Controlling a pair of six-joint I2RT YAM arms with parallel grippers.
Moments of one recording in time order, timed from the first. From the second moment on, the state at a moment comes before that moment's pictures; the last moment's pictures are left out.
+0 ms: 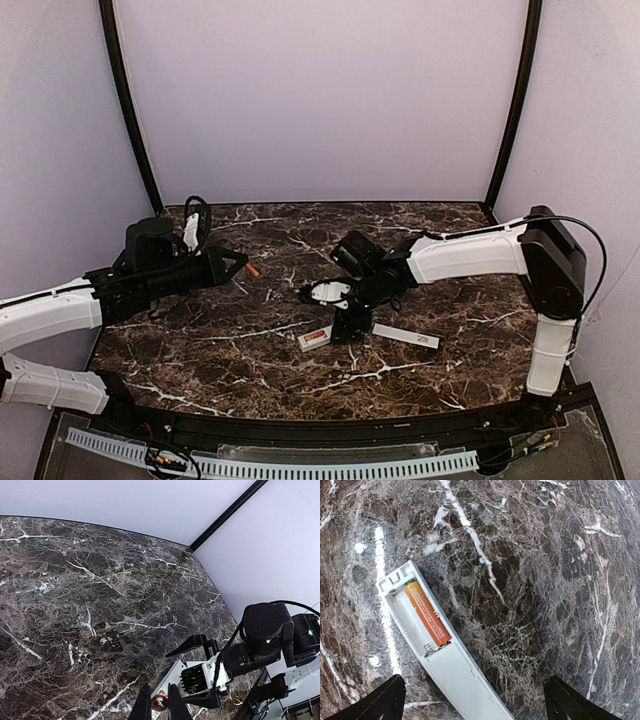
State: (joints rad) left arm -0.67 1.04 0.65 0.03 0.11 -0.63; right arm 0.95 1.90 1.30 -0.51 -0.13 -0.49
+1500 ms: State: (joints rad) left arm -0.65 1.16 0.38 0.37 0.12 -0.77; right arm 0.99 2.01 1.35 -0.47 -0.18 -0.10
